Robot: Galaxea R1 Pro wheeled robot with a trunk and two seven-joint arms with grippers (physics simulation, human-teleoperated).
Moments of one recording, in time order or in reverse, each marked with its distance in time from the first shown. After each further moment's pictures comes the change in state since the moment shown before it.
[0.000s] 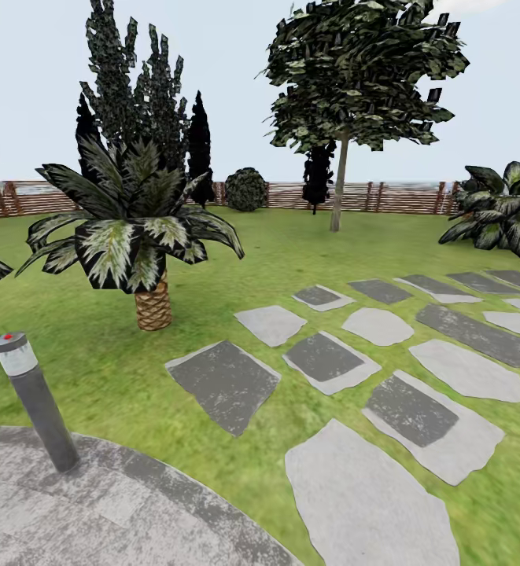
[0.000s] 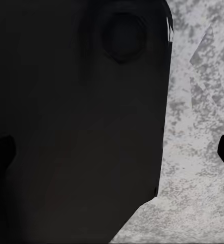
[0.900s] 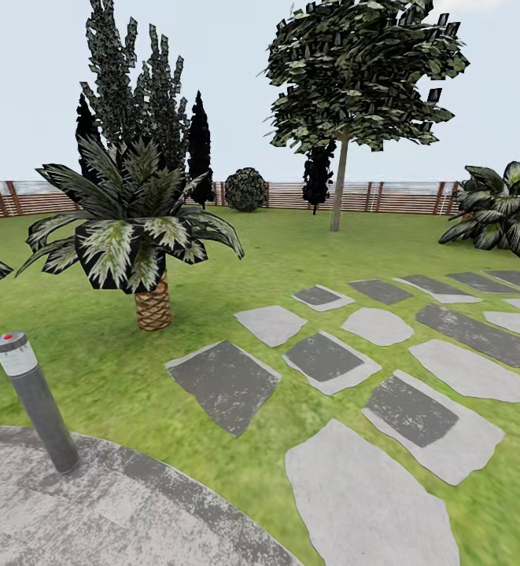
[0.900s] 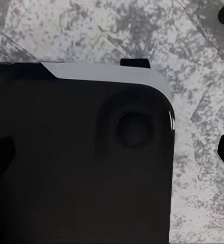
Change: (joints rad) left arm -0.002 -0.003 -0.002 -0.018 -0.001 -0.071 -0.002; right arm -0.015 0.018 -0.001 -0.109 0.001 -0.050 -0.004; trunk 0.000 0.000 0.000
